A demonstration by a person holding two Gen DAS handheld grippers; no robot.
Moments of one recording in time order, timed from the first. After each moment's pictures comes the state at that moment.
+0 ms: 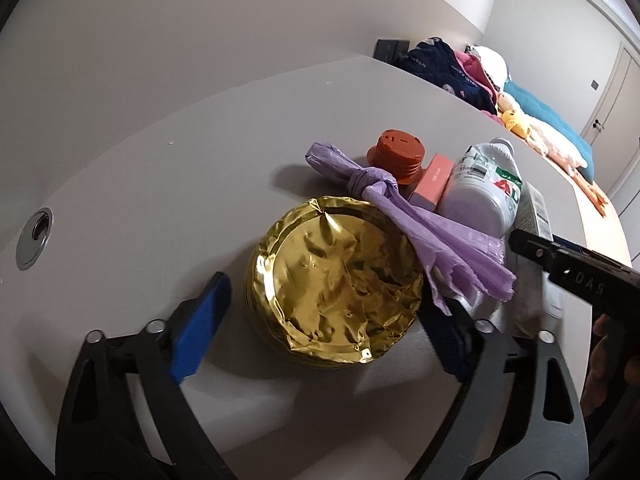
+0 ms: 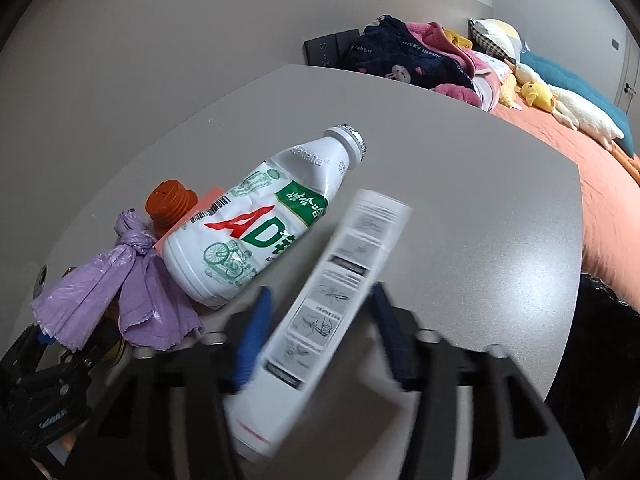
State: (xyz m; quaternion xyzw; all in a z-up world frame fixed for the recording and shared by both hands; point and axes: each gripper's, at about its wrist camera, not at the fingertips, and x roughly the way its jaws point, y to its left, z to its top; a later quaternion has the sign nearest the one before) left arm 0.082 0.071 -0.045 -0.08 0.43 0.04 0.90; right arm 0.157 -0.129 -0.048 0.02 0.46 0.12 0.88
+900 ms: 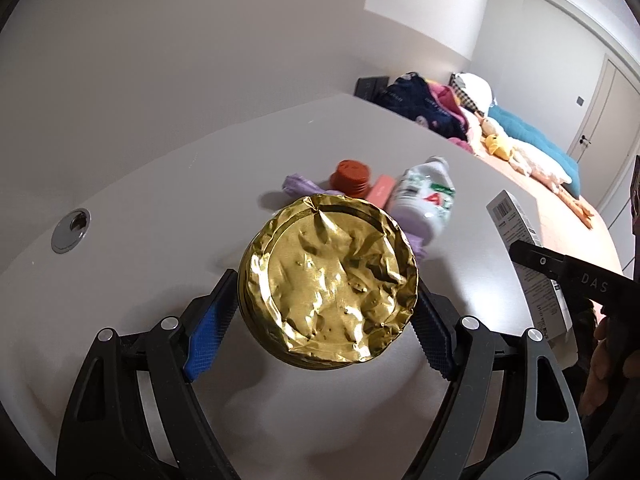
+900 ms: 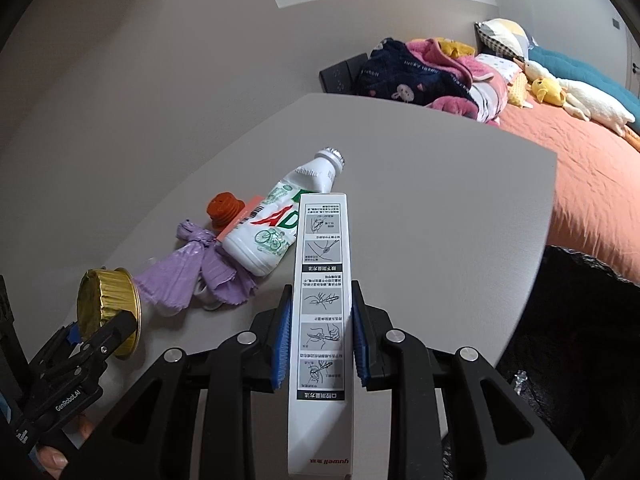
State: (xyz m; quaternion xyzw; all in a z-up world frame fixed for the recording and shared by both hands) left arm 0.017 0.044 0.006 -0.09 0.37 0.03 0.92; right arm 0.103 -0.173 -0.003 0.08 0.43 0.17 0.89
